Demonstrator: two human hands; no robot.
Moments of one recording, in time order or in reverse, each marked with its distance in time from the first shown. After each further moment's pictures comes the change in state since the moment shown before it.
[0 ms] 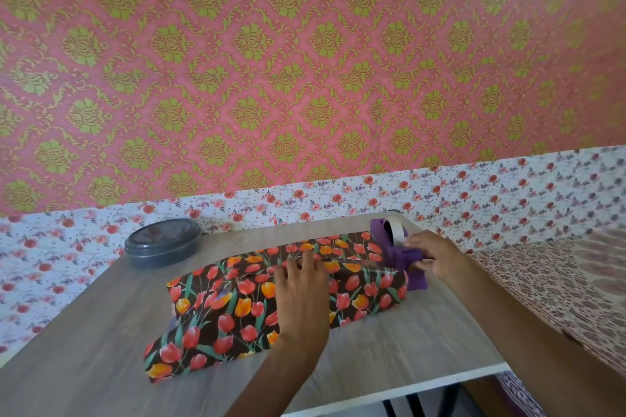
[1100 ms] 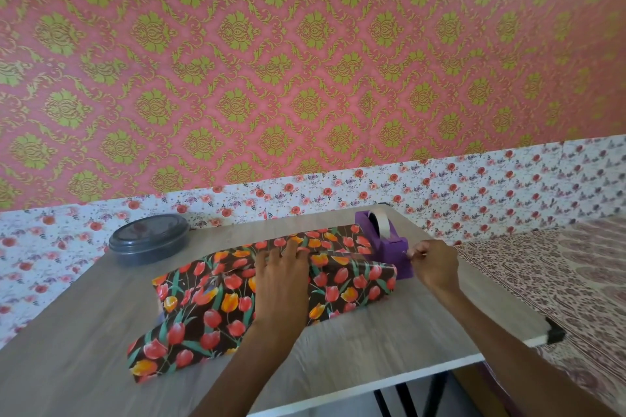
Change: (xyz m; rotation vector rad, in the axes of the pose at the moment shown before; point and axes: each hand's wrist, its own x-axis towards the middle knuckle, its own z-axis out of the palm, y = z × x) left_hand 0.010 -0.016 0.001 -0.009 0.049 0.079; right_hand -0.010 0.052 -0.029 -0.743 0.335 -0.722
